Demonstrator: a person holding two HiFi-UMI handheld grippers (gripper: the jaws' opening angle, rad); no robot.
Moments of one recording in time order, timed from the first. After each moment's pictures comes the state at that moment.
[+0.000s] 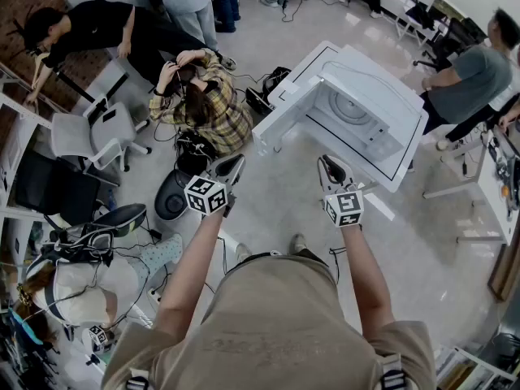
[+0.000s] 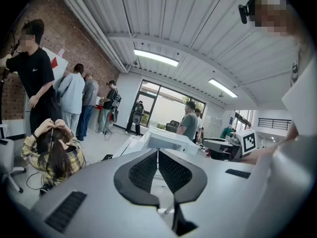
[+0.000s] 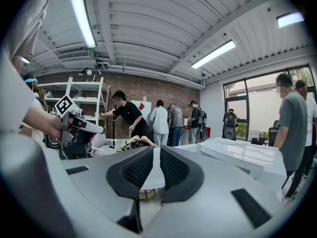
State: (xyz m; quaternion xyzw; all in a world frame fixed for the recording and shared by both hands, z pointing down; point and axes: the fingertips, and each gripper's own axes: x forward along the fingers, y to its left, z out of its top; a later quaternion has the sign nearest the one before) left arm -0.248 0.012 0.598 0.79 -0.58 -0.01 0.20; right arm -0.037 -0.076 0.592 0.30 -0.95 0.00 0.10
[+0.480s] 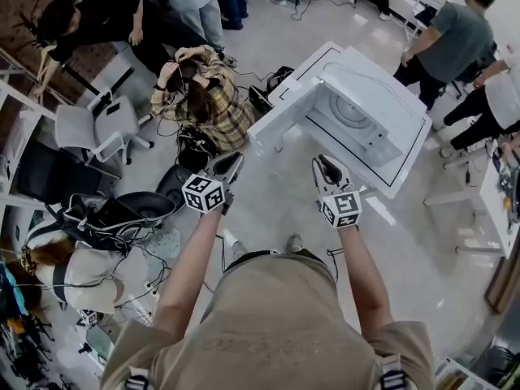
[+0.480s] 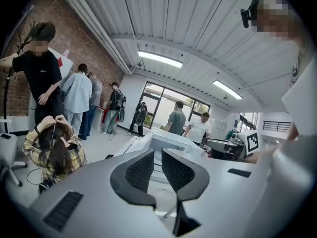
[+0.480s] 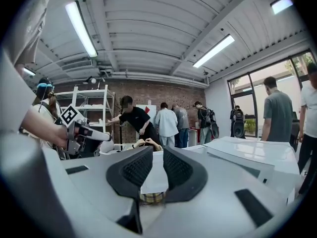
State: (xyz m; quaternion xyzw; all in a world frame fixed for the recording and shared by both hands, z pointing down) left arm -0.241 -0.006 0.599 0.78 -0.60 -0.03 0.20; right arm -0.038 -0.090 0.583 0.26 -0.96 0.02 0.08
